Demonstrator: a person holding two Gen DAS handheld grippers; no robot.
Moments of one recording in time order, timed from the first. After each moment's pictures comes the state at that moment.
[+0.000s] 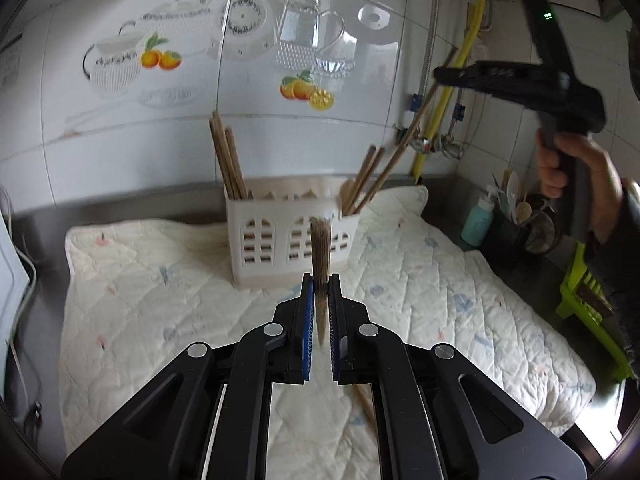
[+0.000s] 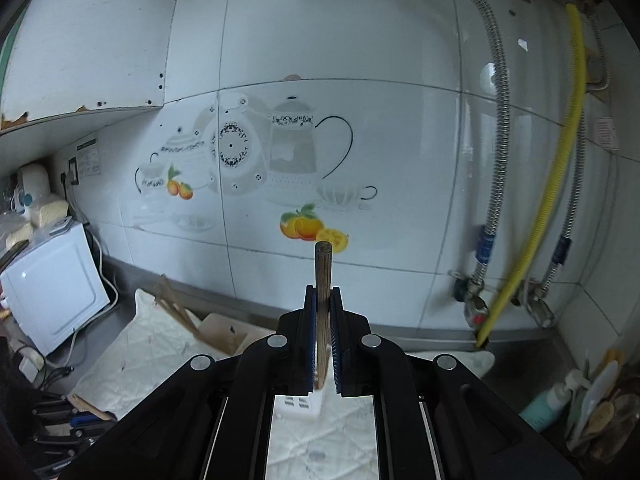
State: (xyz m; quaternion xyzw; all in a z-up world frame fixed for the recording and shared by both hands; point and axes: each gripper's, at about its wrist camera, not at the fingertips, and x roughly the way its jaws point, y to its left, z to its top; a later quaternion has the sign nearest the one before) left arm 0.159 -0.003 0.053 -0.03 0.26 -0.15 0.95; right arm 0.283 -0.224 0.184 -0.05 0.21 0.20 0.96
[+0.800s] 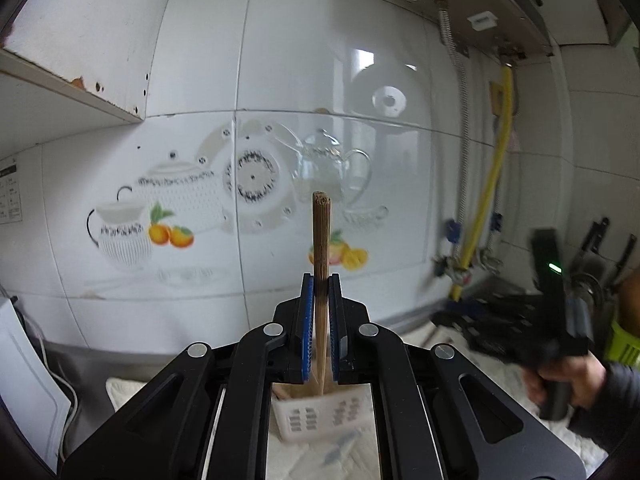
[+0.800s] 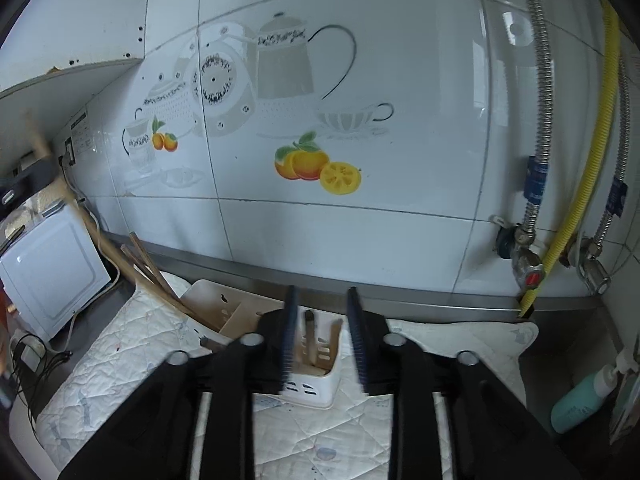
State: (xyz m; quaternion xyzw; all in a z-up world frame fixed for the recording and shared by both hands) left arm 0.236 -0.011 0.182 0.00 0.11 -0.08 0.99; right arm 0.330 -0.225 0.120 -0.04 0.27 0.22 0.94
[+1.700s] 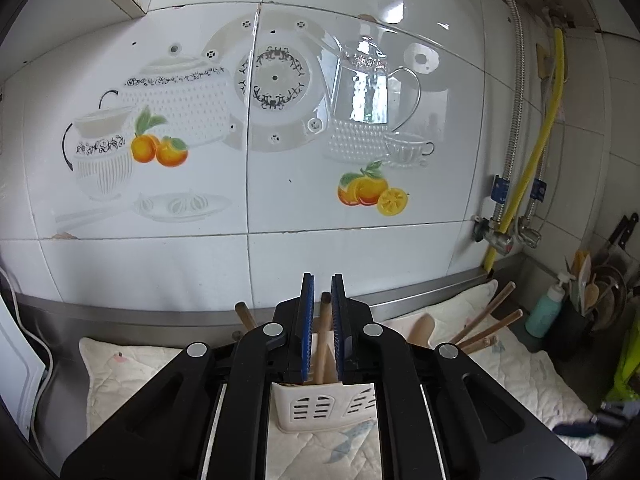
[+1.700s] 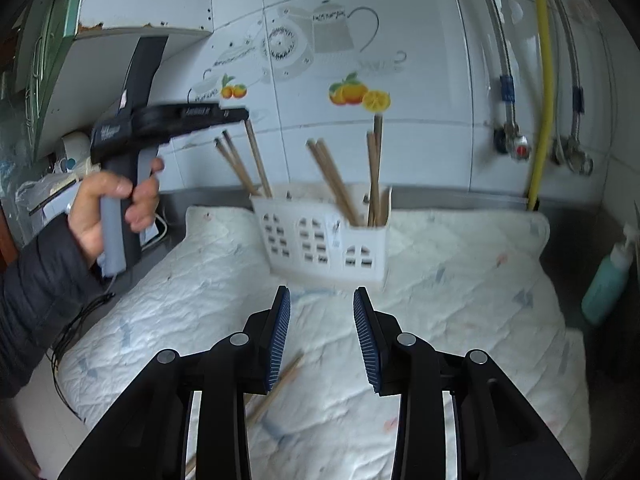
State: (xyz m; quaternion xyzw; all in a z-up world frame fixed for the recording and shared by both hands) left arm 0.301 0.002 0.115 -0.03 0.19 -0.07 0.98; right arm 0.173 -0.244 0.042 -0.01 0.28 0.26 0.92
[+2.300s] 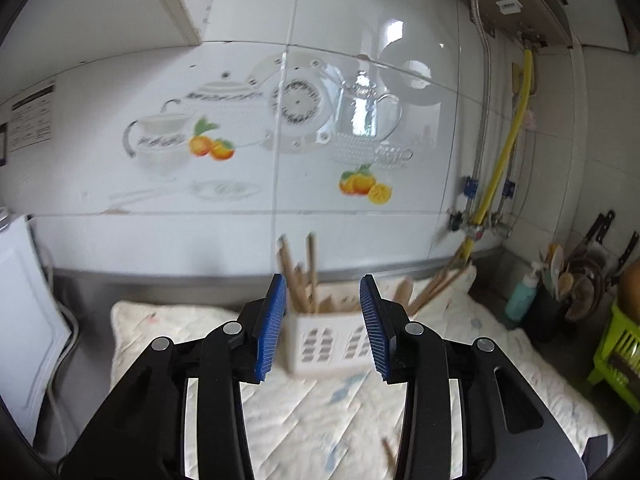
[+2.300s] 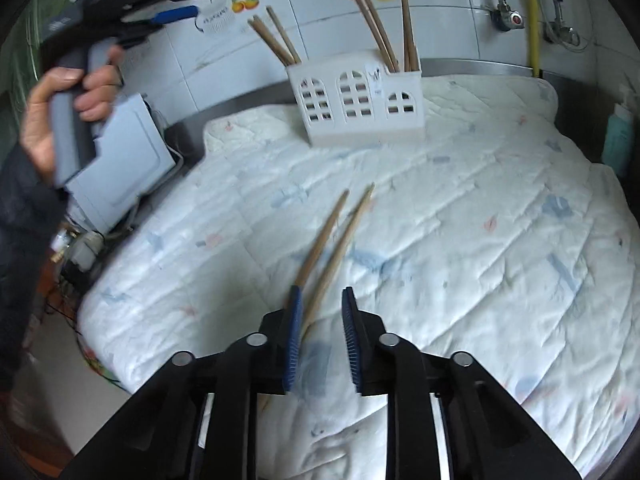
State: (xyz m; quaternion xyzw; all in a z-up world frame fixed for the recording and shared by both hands) left arm 0.183 0.027 0.112 -0.04 0.17 -0.06 0.98; right arm 0.071 -0.200 -0.055 0.03 0.39 0.24 0.89
